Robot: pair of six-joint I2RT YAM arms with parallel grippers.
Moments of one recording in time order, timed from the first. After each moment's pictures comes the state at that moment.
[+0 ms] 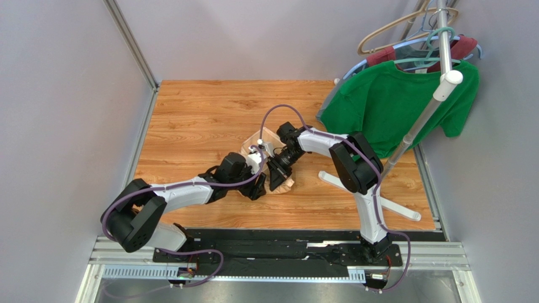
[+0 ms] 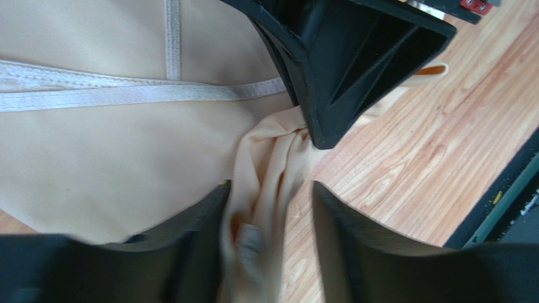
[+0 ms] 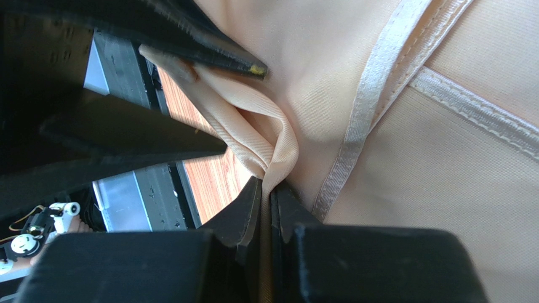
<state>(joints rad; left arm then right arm) -0.70 1.39 0.54 0.12 0.26 -0.10 0.61 2.15 1.46 -0.76 -0.91 -0.32</state>
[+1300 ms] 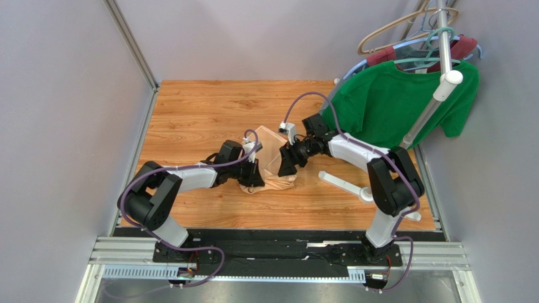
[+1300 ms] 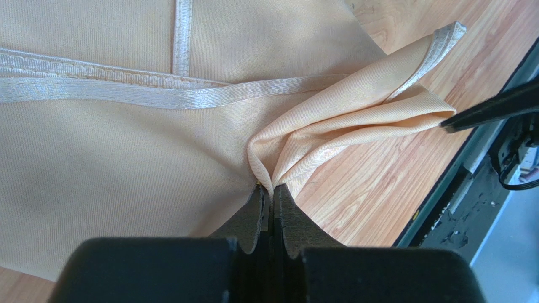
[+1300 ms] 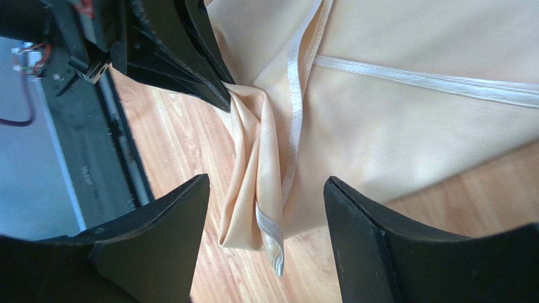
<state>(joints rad) -0.55 1.58 0.66 0.10 0.50 -0.29 0.50 1.77 1.15 -0.39 -0.77 -0.17</state>
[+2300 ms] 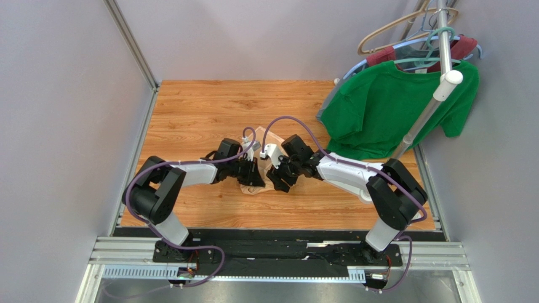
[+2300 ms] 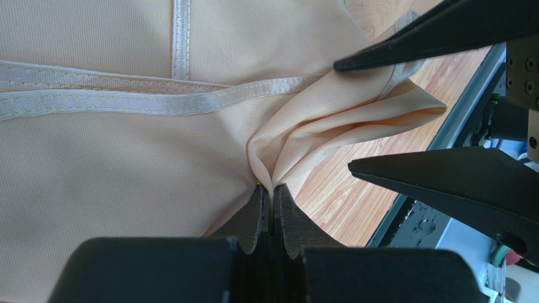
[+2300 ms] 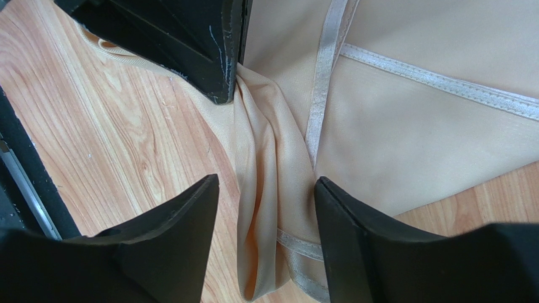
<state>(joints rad) -0.50 1.64 0.68 0.10 0.62 -0.32 0.76 1.67 0.99 -0.26 -0.34 -0.28</state>
